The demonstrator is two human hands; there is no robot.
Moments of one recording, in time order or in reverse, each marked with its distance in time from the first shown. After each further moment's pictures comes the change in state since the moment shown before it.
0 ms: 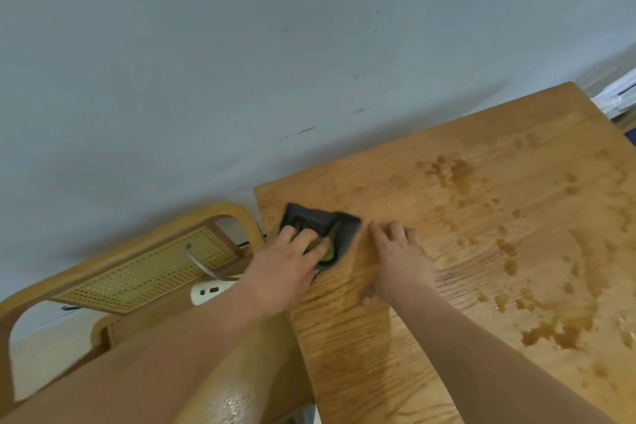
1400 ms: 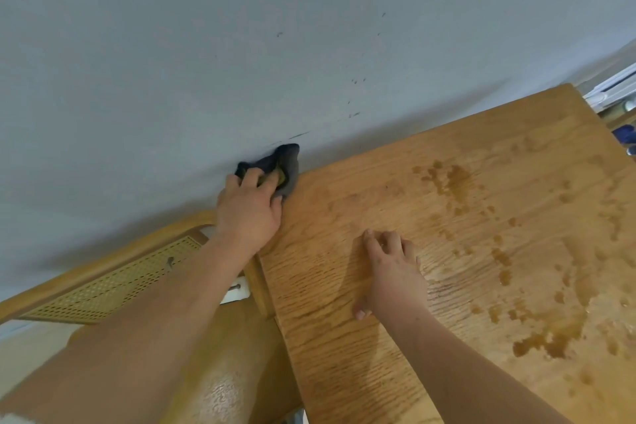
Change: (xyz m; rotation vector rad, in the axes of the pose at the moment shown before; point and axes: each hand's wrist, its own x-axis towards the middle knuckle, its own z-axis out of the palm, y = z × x) left_hand 0.073 -0.075 -0.013 -0.025 -0.008 -0.592; right_hand 0.006 -0.004 0.002 0.101 -0.002 0.053
